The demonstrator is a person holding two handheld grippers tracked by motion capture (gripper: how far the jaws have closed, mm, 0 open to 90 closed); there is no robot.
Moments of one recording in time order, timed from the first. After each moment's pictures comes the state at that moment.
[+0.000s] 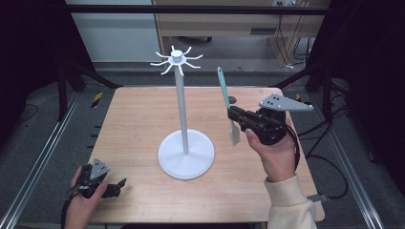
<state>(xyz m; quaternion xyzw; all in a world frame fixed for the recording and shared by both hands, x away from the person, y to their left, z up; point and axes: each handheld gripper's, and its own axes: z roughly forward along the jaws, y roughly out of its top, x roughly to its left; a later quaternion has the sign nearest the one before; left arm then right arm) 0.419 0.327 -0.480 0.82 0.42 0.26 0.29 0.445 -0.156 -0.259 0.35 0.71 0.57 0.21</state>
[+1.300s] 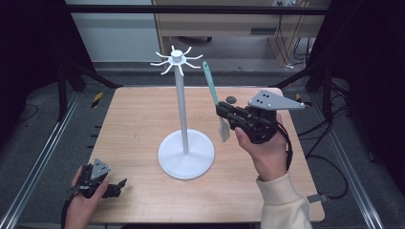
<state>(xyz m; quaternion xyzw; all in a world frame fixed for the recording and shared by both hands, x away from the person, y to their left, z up) 0.420 0.326 -0.480 0.82 0.42 0.26 0.29 0.439 -0.133 -0.244 0.31 0.71 0.59 0.22</state>
